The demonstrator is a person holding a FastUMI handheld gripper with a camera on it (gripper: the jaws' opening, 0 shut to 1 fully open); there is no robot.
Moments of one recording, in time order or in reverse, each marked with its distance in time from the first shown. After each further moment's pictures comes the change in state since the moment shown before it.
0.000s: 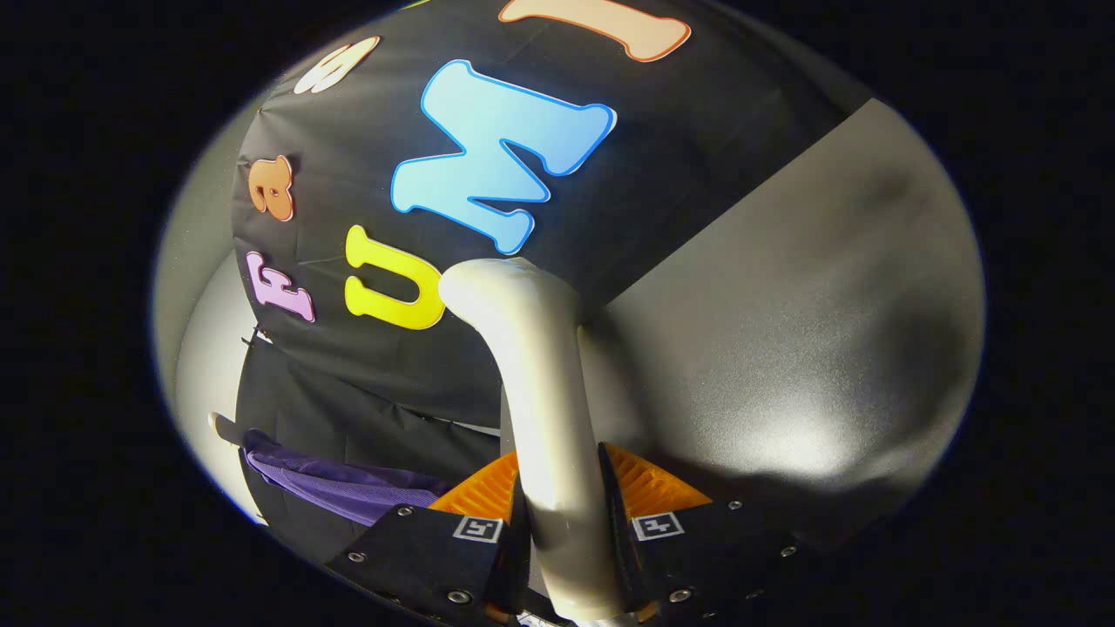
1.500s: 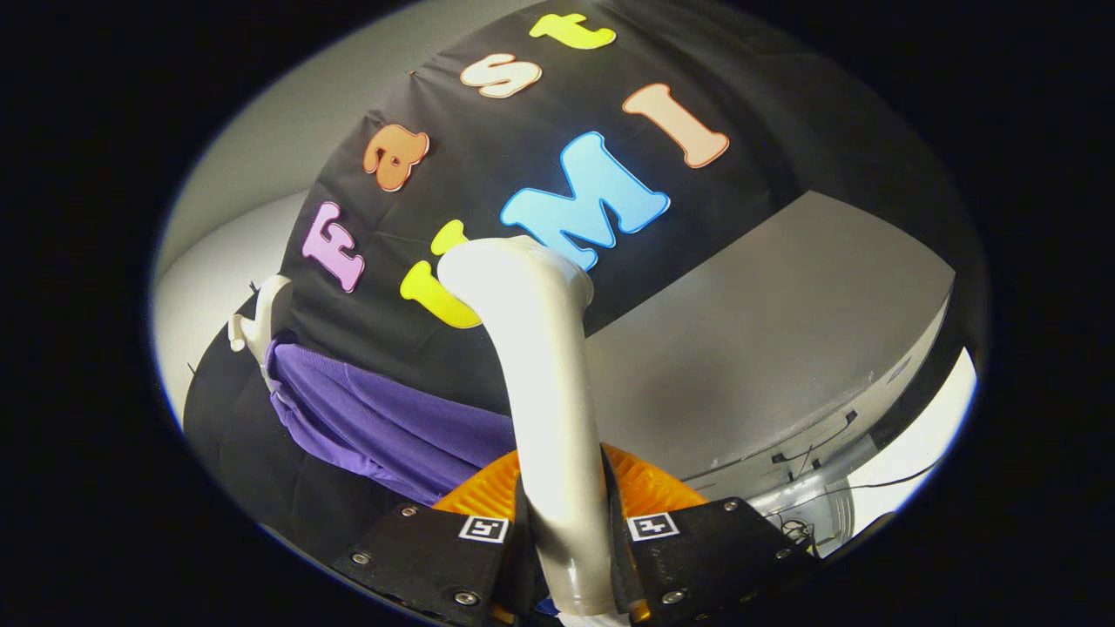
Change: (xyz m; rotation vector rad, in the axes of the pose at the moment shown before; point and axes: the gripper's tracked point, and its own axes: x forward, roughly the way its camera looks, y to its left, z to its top) arm -0.138 0.145 -0.175 -0.235 -0.346 -0.108
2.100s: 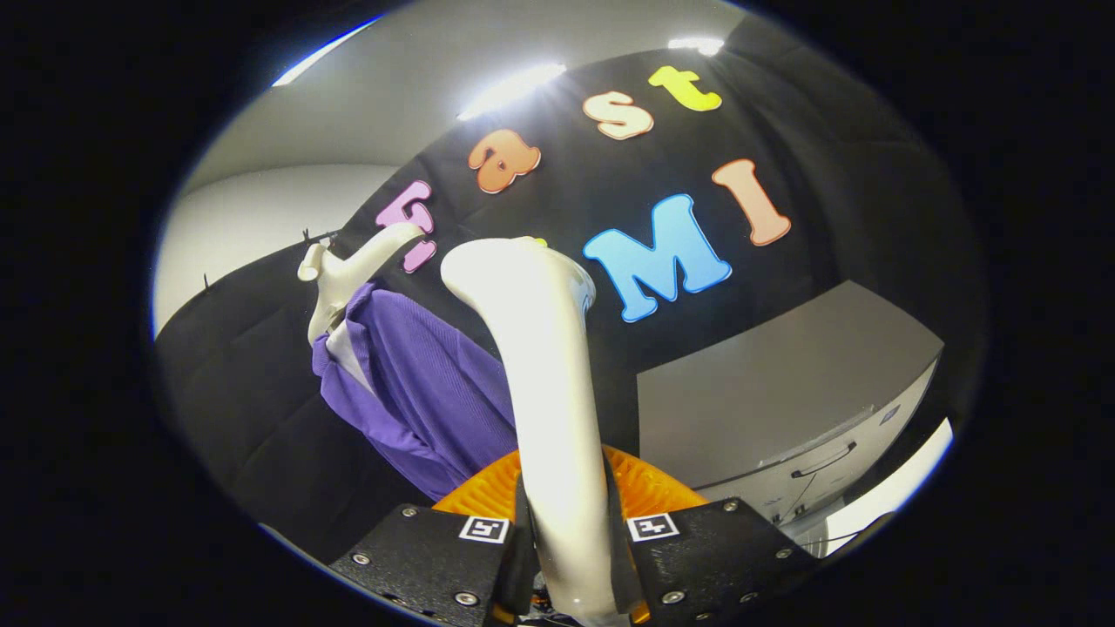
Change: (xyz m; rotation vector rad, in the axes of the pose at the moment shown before) arm -0.043 0.113 -0.028 -0.284 -0.171 0.026
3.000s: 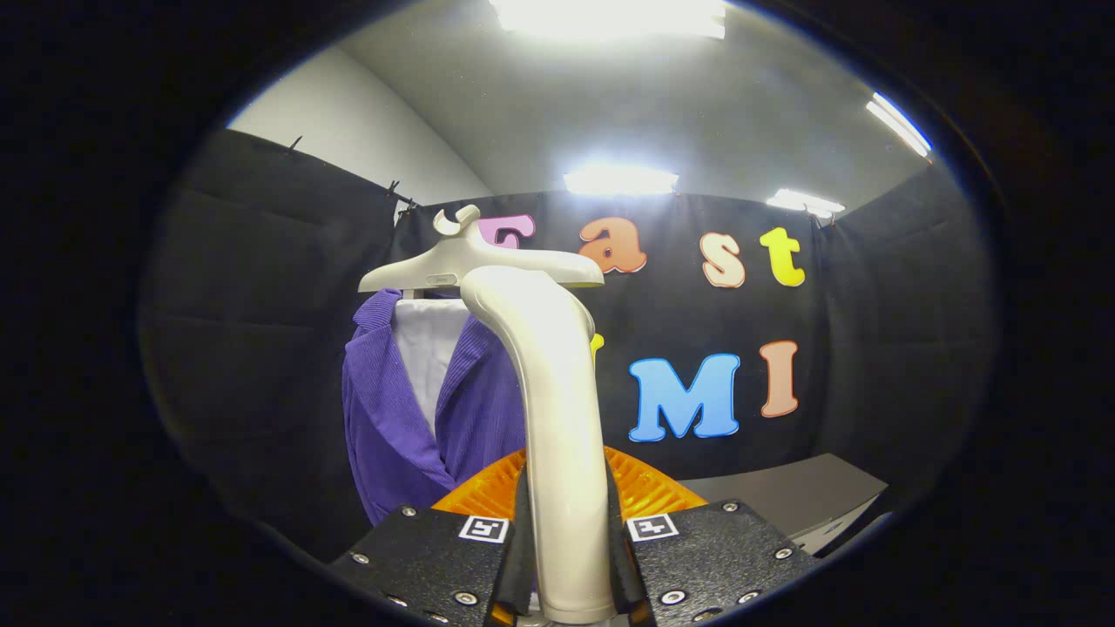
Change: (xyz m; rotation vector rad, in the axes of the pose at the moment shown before) arm 0.021 0.152 -0.010 -0.513 -0.386 -0.114
